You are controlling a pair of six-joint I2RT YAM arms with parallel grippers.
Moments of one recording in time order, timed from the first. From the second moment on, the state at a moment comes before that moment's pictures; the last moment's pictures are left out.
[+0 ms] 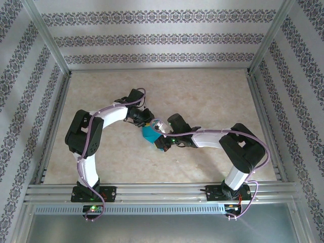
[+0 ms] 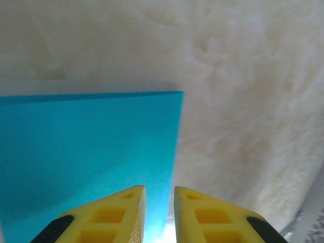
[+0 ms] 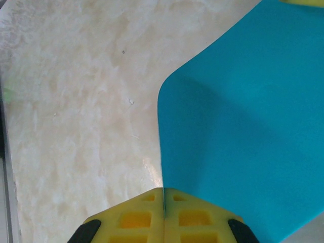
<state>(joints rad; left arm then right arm) -0.40 1.92 1.26 -0.48 0.47 -0.79 0.72 1.70 0.77 0.09 -0.58 0.15</state>
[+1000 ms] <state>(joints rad) -0.42 2.04 1.38 -0.67 0.37 -0.63 0.70 1.75 0.81 0.05 -0.45 0.27</state>
